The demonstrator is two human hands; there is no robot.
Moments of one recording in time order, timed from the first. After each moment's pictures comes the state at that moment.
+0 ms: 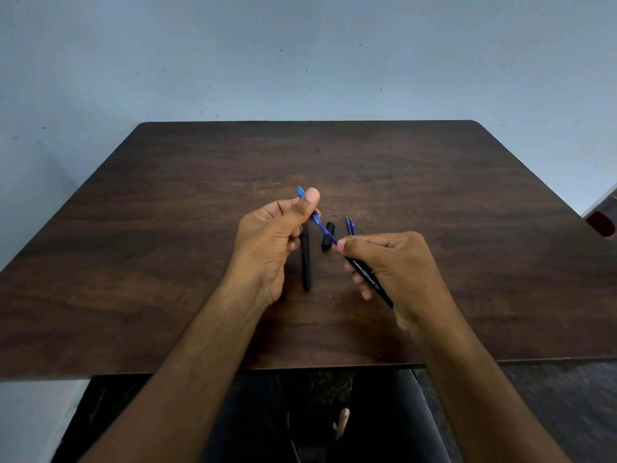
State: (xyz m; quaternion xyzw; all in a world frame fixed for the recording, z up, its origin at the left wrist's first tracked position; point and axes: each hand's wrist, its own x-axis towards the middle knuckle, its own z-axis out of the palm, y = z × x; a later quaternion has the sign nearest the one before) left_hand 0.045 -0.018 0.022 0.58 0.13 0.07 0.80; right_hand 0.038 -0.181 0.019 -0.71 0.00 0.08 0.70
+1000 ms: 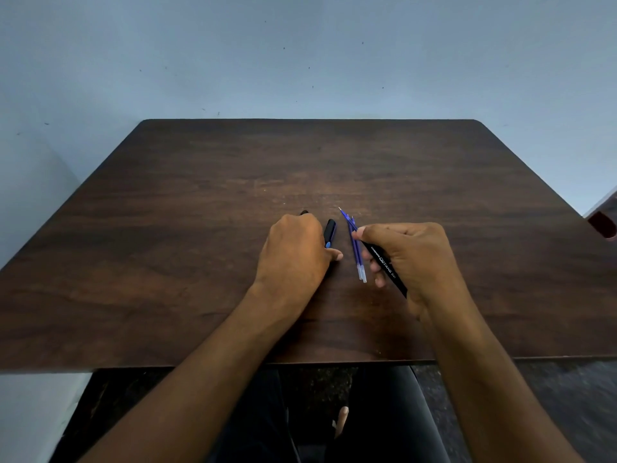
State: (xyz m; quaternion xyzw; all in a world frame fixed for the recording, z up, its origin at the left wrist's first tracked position) left_hand 0.074 -0.037 -0.005 0.98 0.11 0.07 0.18; right_hand 0.048 -0.191 0.025 -0.71 0.05 0.03 0.70
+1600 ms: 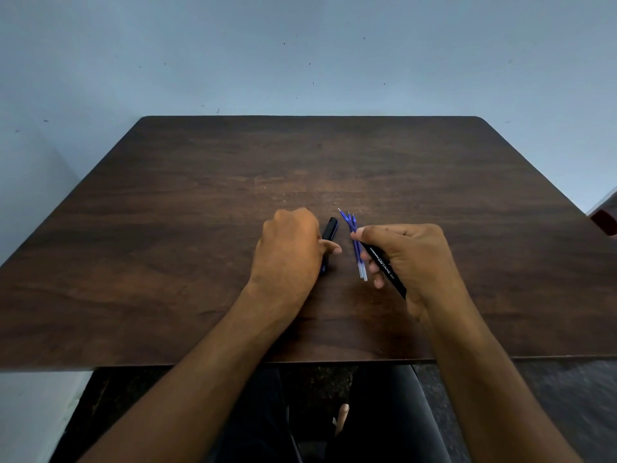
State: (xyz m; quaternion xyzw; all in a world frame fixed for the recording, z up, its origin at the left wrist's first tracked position) left_hand 0.067 -0.036 0.013 0.97 0.13 0.03 0.18; right_hand 0.049 -0.192 0.019 -0.70 0.04 0.04 0.71
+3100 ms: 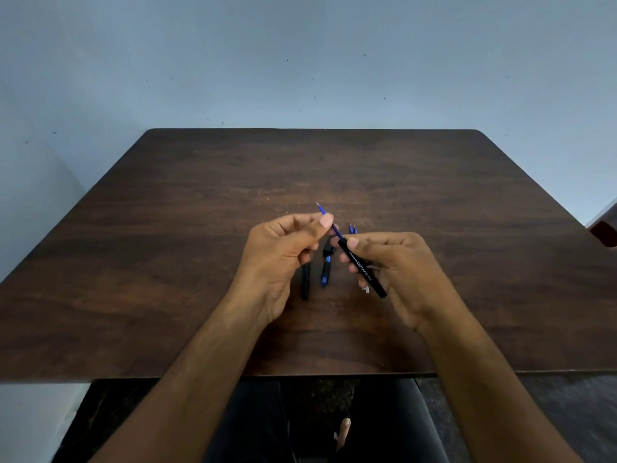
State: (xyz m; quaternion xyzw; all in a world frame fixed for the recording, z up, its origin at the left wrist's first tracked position) left_hand 0.035 -0.018 0.017 0.62 0.08 0.05 0.78; right_hand 0.052 -0.189 0.016 -0.69 -0.04 0.14 0.71
